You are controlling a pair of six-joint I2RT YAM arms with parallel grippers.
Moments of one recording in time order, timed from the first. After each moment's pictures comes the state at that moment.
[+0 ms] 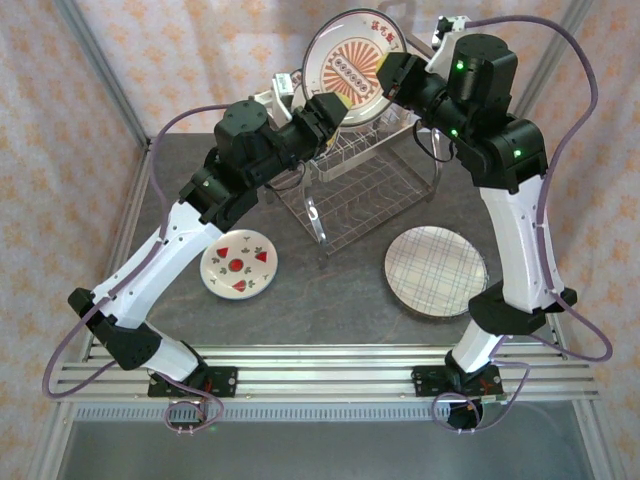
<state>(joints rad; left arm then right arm) -0.65 1.49 1.78 -0.23 0.11 -1.20 0.51 1.69 2.52 -0.94 -0.04 0.71</state>
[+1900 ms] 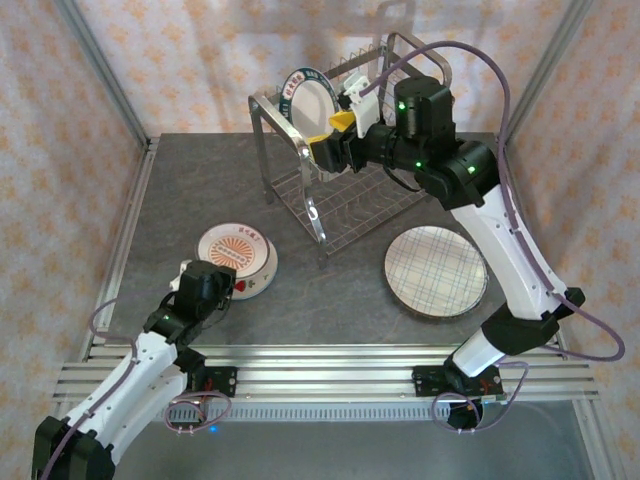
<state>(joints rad) -0.31 0.64 0.28 -0.29 -0.11 -1.56 0.67 1.57 2.13 -0.85 -0.30 -0.05</state>
